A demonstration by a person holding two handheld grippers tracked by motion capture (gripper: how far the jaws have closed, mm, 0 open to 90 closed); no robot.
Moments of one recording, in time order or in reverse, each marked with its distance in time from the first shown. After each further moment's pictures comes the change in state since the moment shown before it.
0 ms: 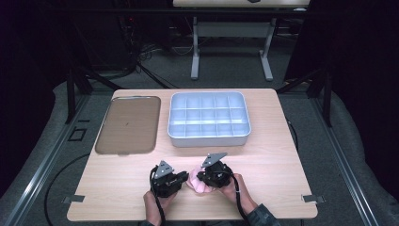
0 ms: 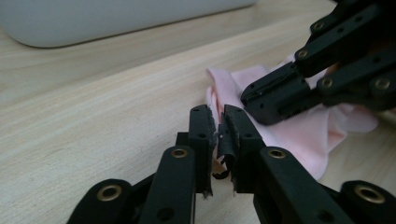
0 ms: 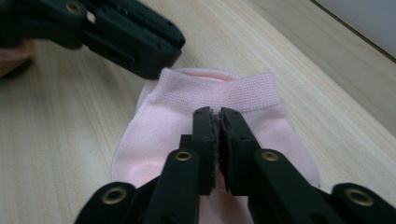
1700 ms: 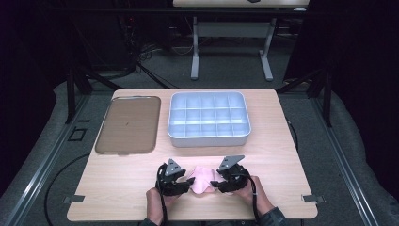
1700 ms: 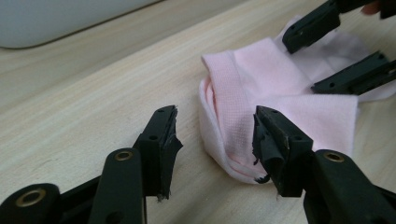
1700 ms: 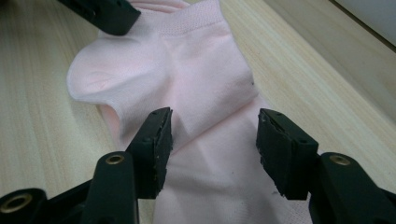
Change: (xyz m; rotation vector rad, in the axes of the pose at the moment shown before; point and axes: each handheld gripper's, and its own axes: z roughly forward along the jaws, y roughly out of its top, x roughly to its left) left arm -0.008 0.007 0.019 0.145 0.040 0.114; right arm -0.022 -0.037 -0.029 0.023 -0.035 -0.037
